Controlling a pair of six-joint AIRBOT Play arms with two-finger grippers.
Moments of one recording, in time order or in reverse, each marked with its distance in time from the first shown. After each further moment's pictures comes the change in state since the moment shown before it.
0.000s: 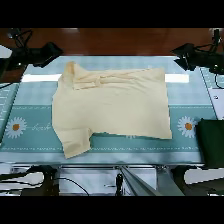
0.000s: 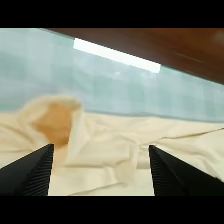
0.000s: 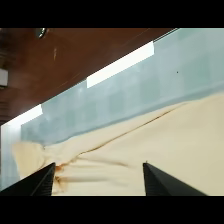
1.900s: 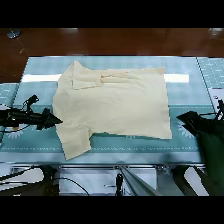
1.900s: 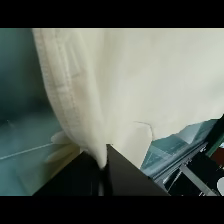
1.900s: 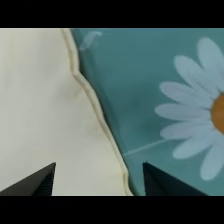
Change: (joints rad) left arm 0.374 0.082 -0.712 -0.079 -0.533 0.297; right arm -0.318 0.762 -1.024 -0.439 0.096 0.116
